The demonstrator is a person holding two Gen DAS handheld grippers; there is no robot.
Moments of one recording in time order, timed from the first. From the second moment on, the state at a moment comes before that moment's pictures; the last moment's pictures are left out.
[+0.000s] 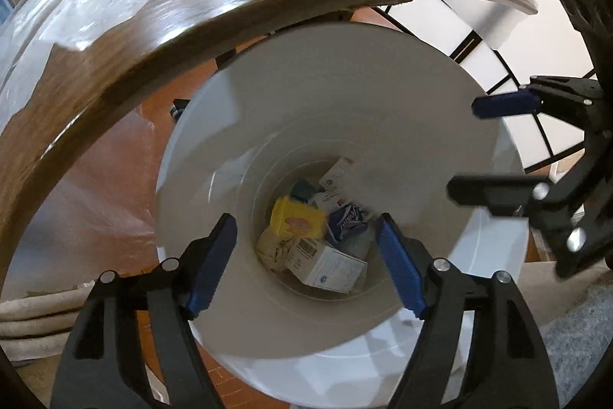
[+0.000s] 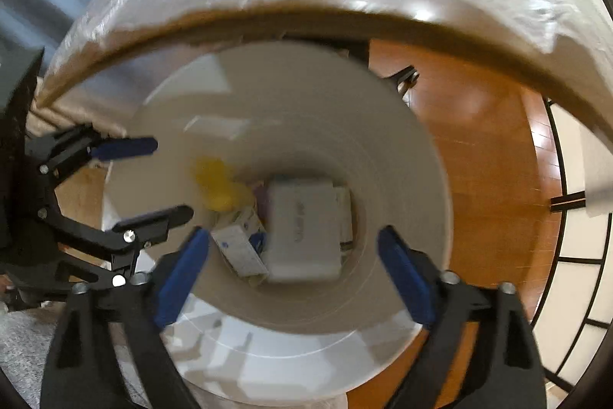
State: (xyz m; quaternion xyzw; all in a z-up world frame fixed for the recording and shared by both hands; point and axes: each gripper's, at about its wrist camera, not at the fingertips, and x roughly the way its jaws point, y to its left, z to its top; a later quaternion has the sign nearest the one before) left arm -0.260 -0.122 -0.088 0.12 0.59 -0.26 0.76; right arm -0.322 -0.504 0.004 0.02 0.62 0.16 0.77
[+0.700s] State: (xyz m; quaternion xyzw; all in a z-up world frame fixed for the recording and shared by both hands) left arm -0.080 -0.038 0.040 0.01 0.44 -0.06 0.90; right arm -0.121 -0.603 0.098 -0.02 0.47 0.02 0.88
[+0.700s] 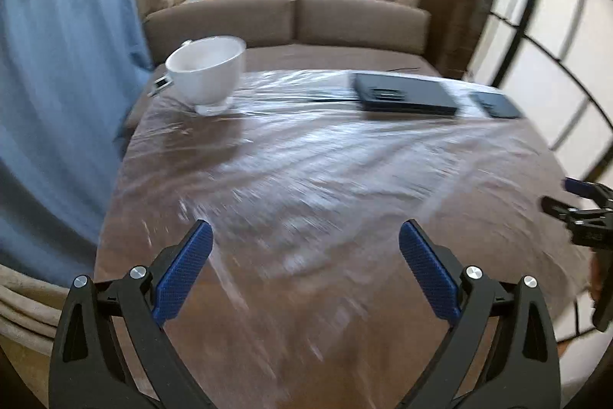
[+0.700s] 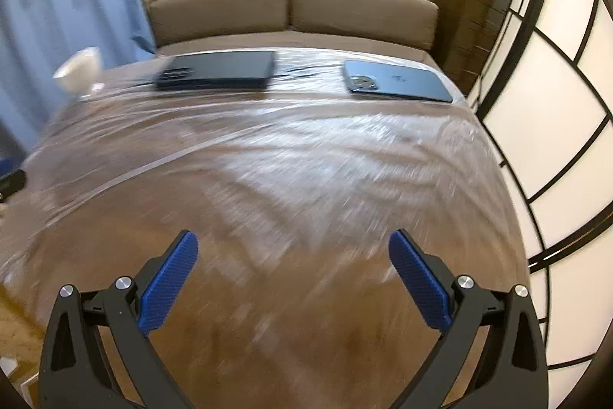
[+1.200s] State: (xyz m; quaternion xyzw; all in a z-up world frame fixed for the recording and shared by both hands) left arm -0.019 0.003 0.000 -0.03 0.47 0.02 0.88; right arm -0.035 -0.673 0.063 0.00 0.48 -0.02 0.88
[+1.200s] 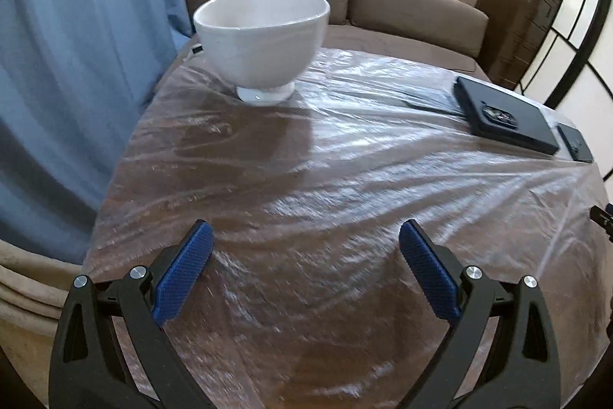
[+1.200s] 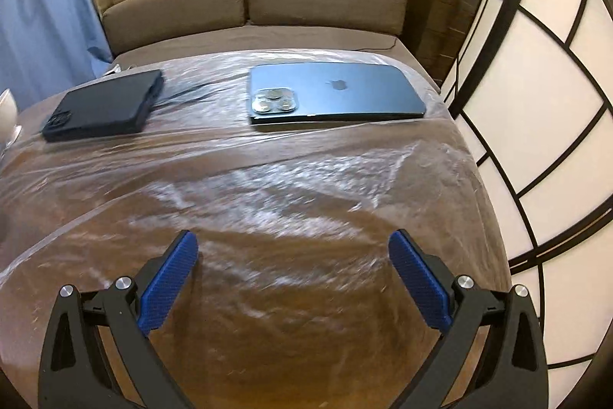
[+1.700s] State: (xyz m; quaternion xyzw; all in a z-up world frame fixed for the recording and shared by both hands) left arm -0.019 -0.003 -0.004 -0.01 0.47 0.03 0.88; right arm -0.033 -0.677 0.058 0.00 0.47 -0.01 0.88
